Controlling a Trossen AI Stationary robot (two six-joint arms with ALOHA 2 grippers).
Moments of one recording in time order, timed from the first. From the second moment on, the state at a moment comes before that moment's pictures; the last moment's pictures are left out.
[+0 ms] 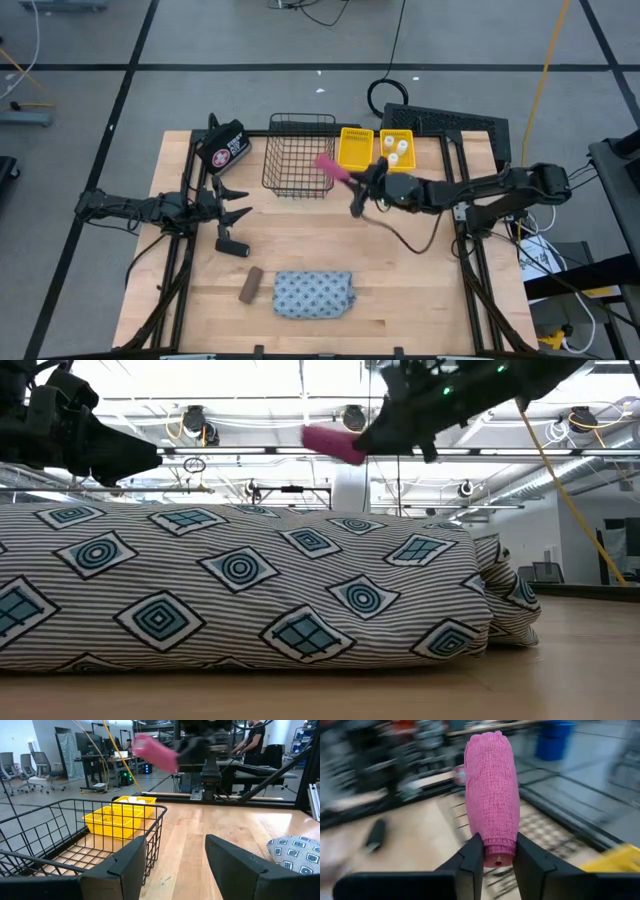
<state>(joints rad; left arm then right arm) -0.14 0.07 0.02 0.07 -0.37 0.02 -0.03 1.34 0.74 0.34 0.44 0.23</state>
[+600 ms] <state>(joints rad) -0.14 0.07 0.02 0.07 -0.37 0.02 -0.22 1.53 0.74 0.39 0.76 0.46</state>
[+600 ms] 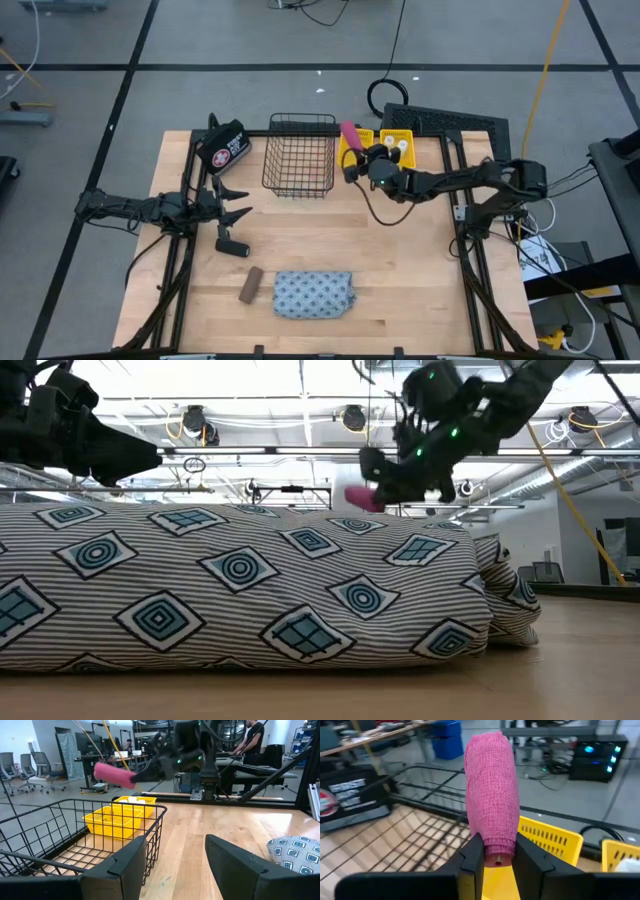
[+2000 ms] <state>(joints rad) -0.14 0.07 0.02 0.07 -0.37 0.02 -0.29 1.78 0.74 0.56 0.75 0.61</state>
